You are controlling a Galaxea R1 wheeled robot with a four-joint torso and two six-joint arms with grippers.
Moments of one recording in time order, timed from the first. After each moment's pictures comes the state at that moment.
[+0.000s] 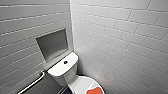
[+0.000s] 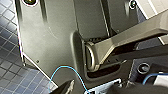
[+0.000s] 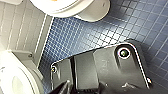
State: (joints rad) left arm 1.51 2.84 -2.40 0.02 -0.11 0.03; right arm -1.19 2.40 -1.82 -0.15 0.02 0.35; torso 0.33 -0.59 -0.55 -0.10
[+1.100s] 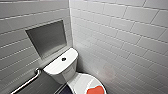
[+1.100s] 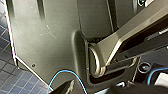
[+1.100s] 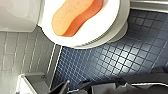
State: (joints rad) left arm 1.51 2.85 -2.40 0.02 -0.11 0.03; right arm -0.97 2.44 -1.76 -0.14 -0.01 0.48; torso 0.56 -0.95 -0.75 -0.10
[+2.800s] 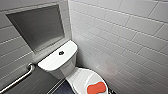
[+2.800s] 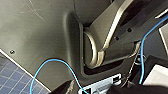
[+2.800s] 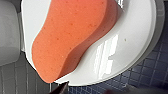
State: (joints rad) left arm 1.56 2.89 -2.40 0.04 -0.13 0.04; right arm -0.79 2.70 -2.04 -0.14 -0.07 0.79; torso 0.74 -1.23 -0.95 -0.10
